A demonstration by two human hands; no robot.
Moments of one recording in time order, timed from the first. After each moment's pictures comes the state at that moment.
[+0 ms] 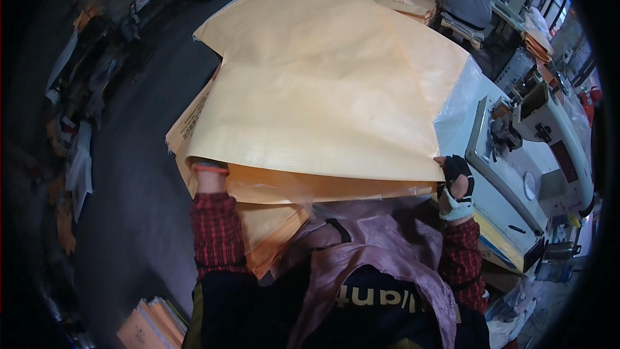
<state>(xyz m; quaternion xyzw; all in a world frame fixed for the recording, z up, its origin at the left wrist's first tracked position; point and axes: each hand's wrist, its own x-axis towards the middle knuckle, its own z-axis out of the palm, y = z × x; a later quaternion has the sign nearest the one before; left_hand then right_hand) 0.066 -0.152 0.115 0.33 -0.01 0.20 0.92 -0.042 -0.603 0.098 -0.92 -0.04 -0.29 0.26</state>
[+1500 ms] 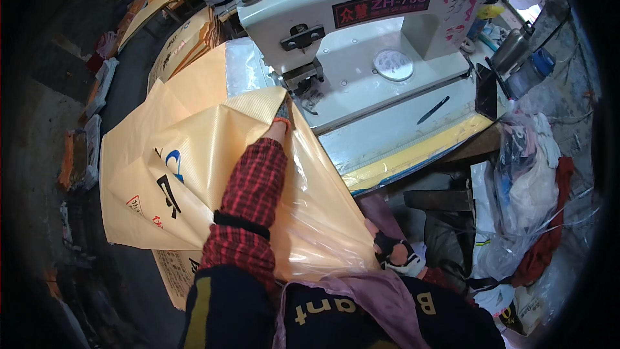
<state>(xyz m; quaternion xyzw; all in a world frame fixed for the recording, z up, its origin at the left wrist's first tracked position) 0.133 -0.778 0.014 0.85 -0.51 -0.04 0.11 -0.195 -0.646 -0.020 -0.67 0.31 -0.18 0.65</state>
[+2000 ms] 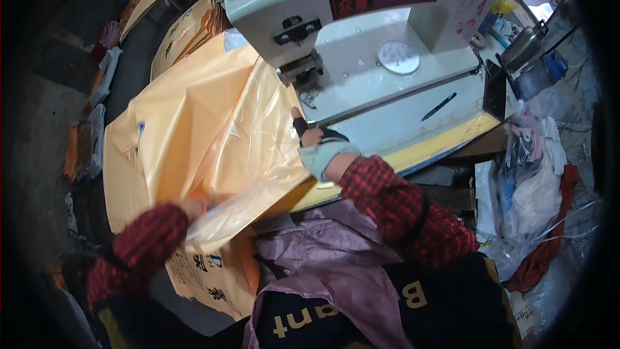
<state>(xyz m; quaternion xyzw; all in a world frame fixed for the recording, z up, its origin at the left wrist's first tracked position) 0.168 -0.552 0.108 0.69 -0.49 -0.37 -0.37 -0.054 -0.758 0.058 -0.88 0.26 0.07 0.40</state>
